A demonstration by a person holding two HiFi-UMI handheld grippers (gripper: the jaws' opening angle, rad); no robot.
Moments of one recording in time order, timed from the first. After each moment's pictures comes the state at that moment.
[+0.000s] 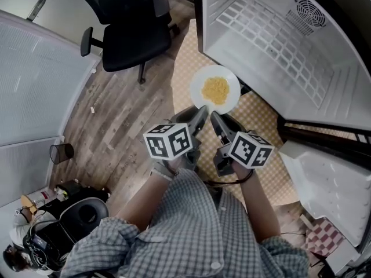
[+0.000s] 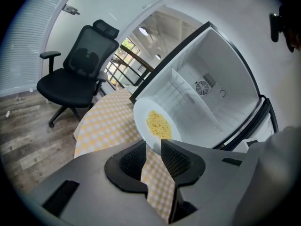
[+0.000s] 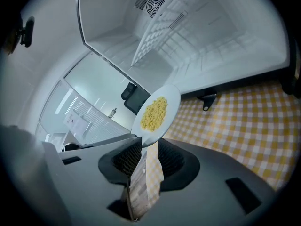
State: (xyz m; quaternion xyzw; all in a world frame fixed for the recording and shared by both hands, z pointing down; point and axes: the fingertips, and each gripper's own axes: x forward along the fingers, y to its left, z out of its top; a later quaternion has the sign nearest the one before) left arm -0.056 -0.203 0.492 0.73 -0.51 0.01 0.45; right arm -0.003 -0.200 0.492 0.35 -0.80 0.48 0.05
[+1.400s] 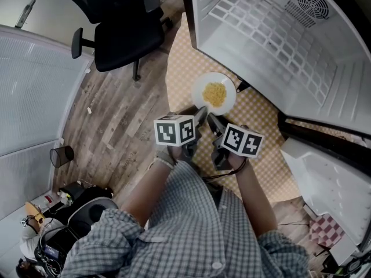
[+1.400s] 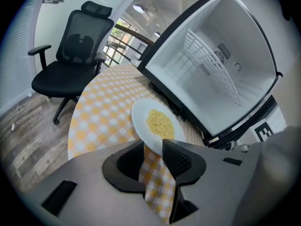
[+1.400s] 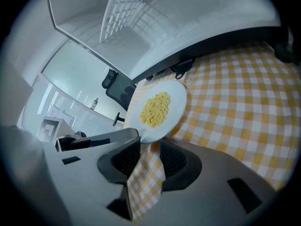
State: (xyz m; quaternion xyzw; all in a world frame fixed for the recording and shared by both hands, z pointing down) left arm -0.047 -0.209 0.578 0.72 -0.48 0.14 0.48; right arm 0.001 -0.192 0.582 0.38 -0.74 0.54 0.14
